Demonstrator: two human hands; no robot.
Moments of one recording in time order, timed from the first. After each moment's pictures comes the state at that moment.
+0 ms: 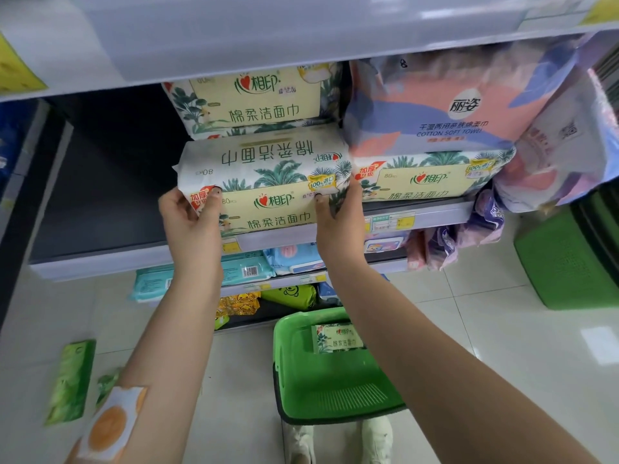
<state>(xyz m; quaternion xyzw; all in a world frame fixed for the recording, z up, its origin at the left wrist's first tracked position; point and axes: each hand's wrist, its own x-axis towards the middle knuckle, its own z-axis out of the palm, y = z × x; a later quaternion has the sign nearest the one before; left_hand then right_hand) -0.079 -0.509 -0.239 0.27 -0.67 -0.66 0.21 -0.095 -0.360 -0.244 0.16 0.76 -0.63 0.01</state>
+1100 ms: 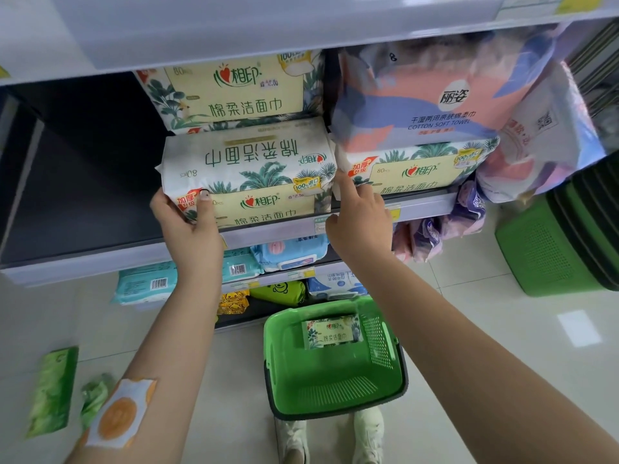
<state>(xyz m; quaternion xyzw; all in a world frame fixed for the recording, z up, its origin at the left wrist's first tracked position) -0.080 -0.503 -0.264 0.28 -0.74 -0.57 0.22 -0.097 -0.316 -0.243 0.04 0.98 -0.20 0.04</state>
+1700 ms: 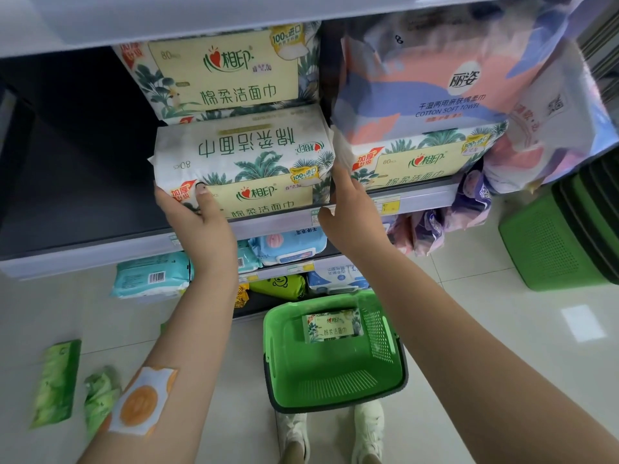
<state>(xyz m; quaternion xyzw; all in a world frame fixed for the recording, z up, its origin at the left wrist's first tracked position) -0.082 -0.480 -0.265 0.30 -0.73 -0.56 0.25 -0.100 -0.312 -0.250 -0.03 0.94 -0.33 0.06</state>
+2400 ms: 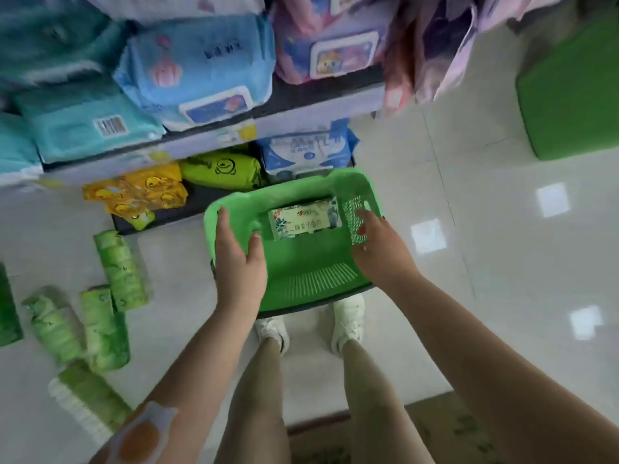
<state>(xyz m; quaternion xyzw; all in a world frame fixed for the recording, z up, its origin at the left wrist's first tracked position) 0.084 -0.383 -0.523 0.26 -0.86 -0.42 -0.12 0.070 -0.194 -0.516 0.13 0.90 -0.29 0.31</state>
